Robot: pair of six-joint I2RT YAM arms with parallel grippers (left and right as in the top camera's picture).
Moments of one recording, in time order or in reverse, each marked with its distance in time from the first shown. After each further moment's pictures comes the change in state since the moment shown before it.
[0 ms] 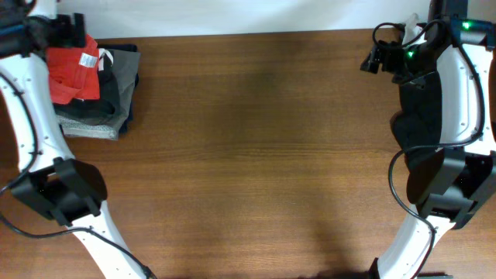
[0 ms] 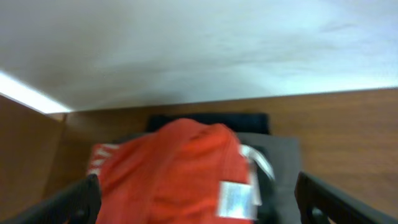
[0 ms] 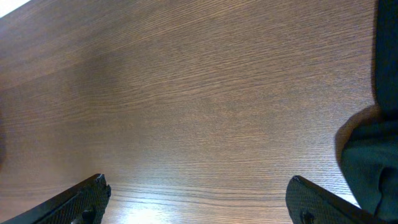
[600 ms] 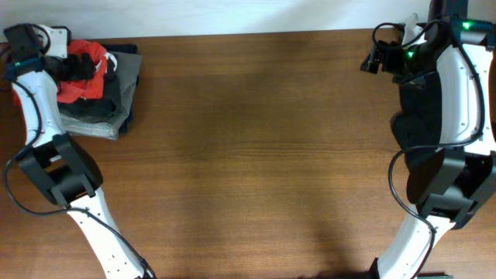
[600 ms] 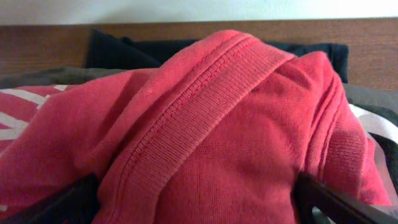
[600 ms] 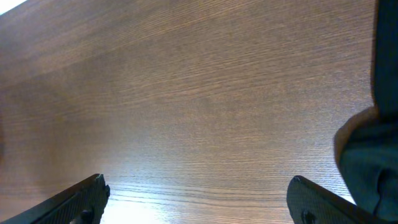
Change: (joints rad) left arm 0.071 0.349 -0.019 0.135 0.113 0.005; right arm 0.000 0.000 0.000 0.000 0.000 -0.010
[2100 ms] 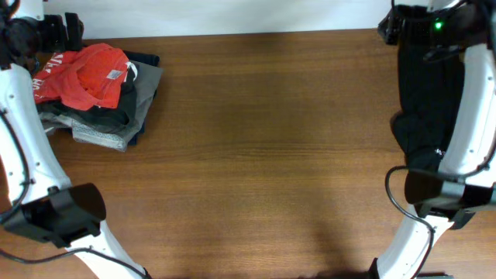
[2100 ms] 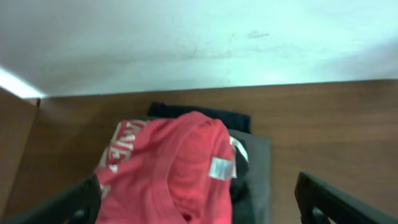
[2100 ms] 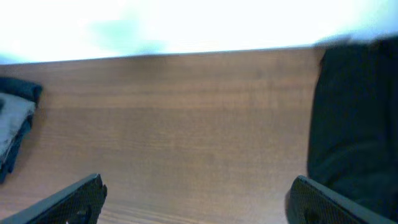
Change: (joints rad) left arm -0.080 -0.552 -0.015 -0.353 -0.006 -0.077; right arm 0.029 0.003 0.557 -0.198 0.030 -0.149
